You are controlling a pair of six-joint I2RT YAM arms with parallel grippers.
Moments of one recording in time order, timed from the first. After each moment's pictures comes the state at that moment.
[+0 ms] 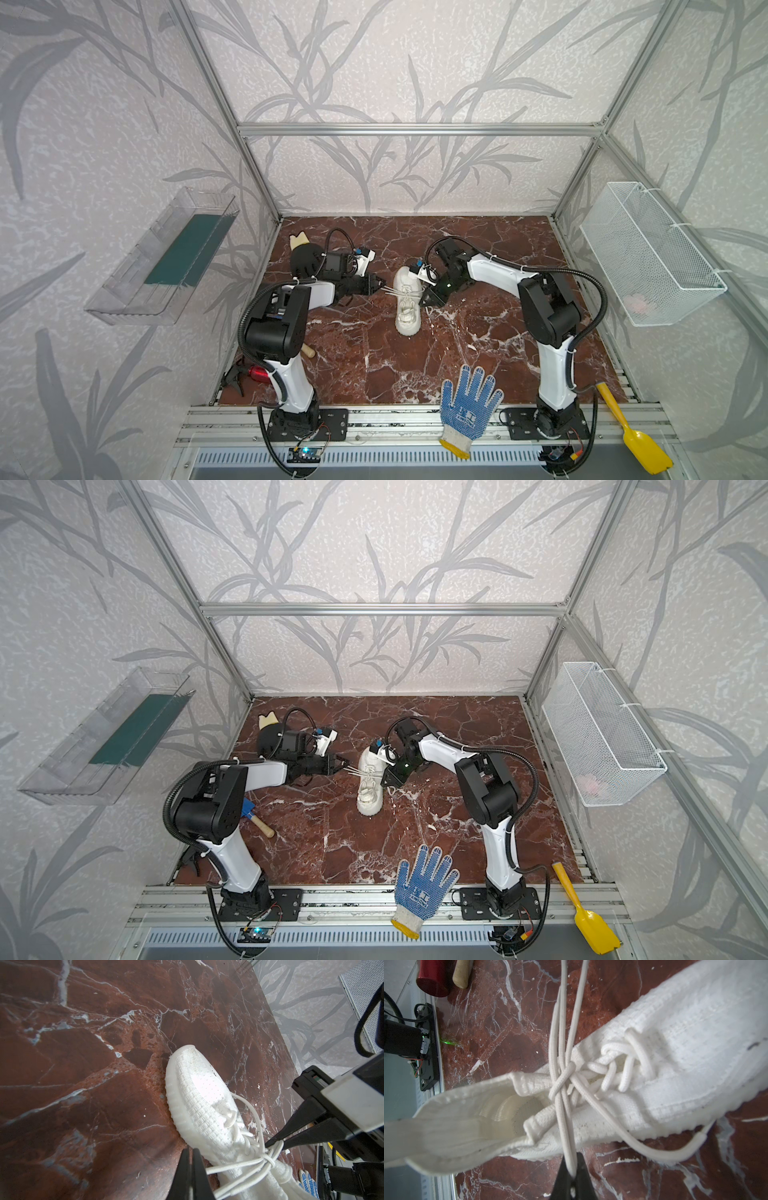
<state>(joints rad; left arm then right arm) -0.13 1.81 0.87 0.15 0.75 -0.19 0.52 2.06 1.46 -0.74 -0.66 -0.43</state>
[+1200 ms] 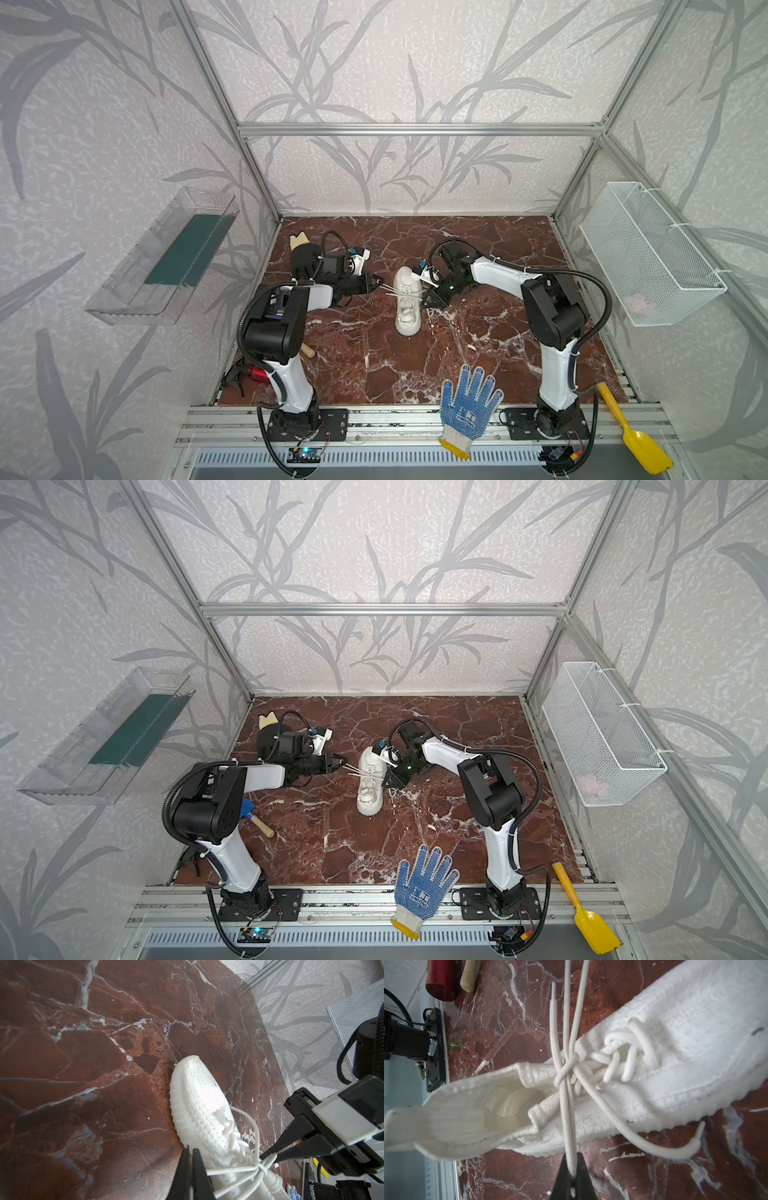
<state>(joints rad) -0.11 1.81 0.84 0.27 0.76 -0.32 0.51 2.03 1.41 -0.70 -0.68 -0.42</state>
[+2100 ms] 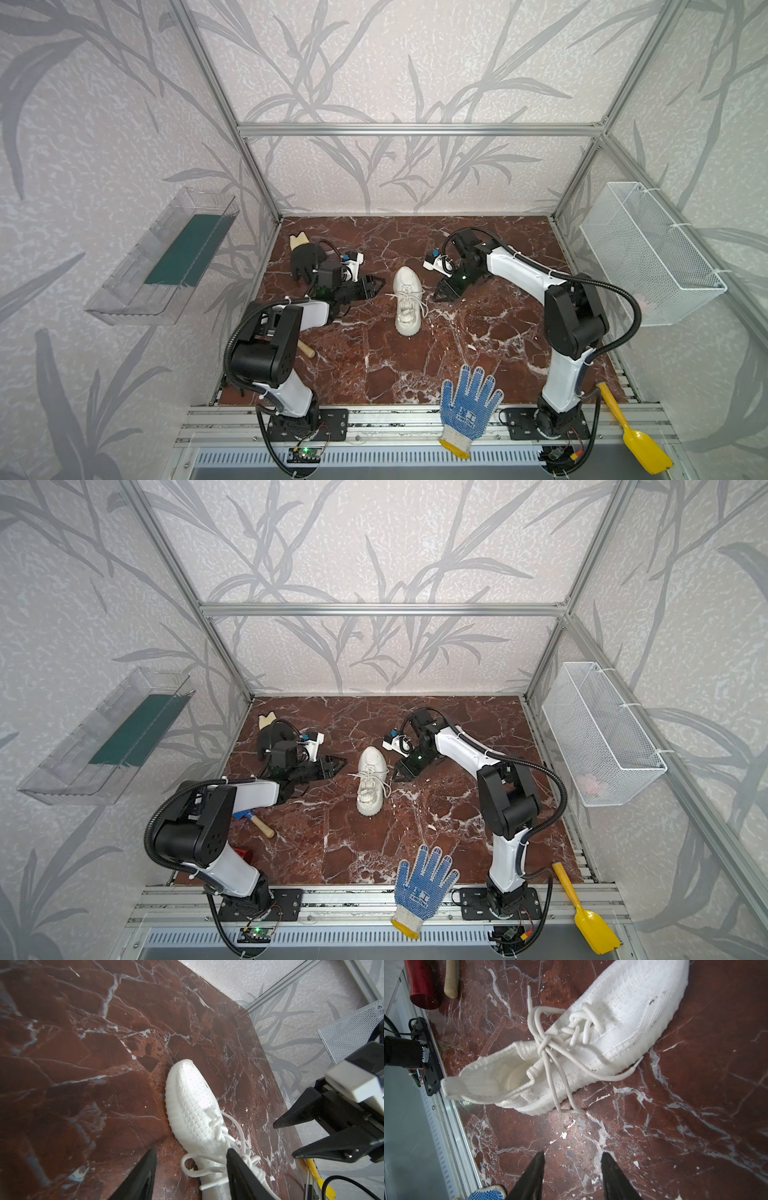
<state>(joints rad) -0.17 1.64 0.64 0.43 0.66 -0.46 0.46 1.91 1.48 -0.88 -0.57 -0.36</state>
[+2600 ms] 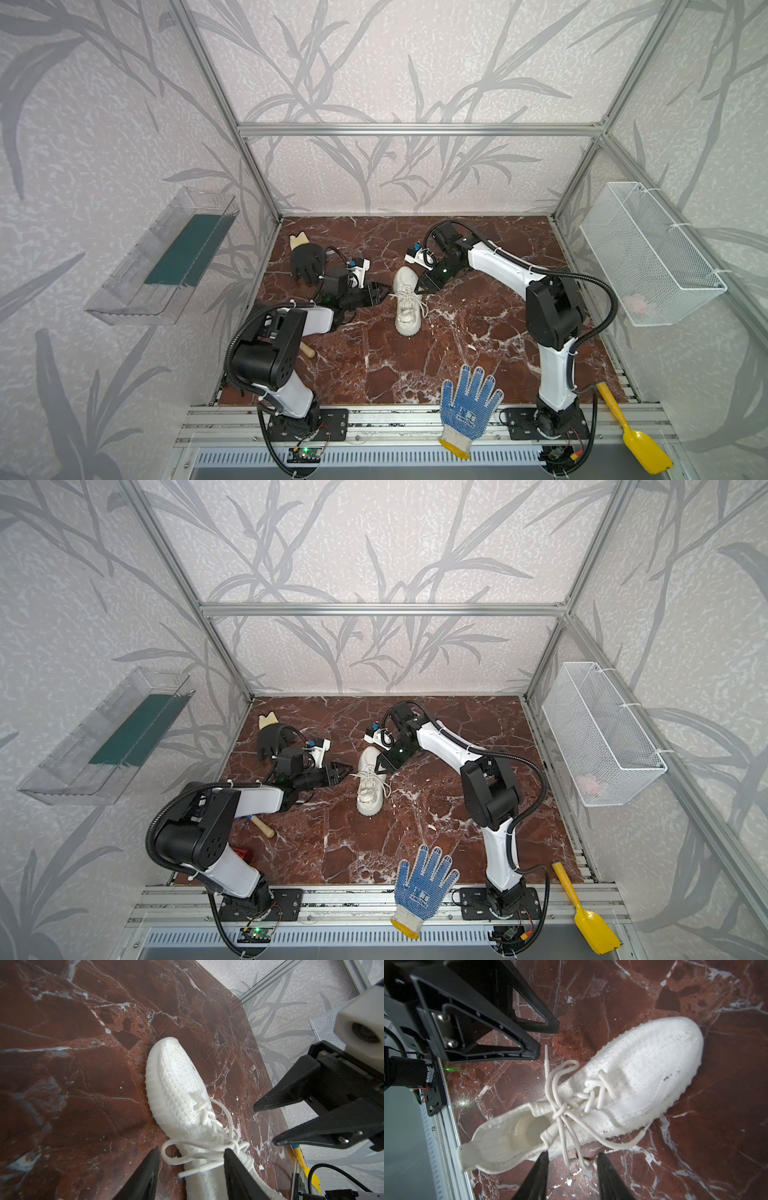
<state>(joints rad) -0.21 1.63 0.57 0.51 0.65 -0.53 0.55 2.05 1.67 -0.86 -0.58 -0.31</state>
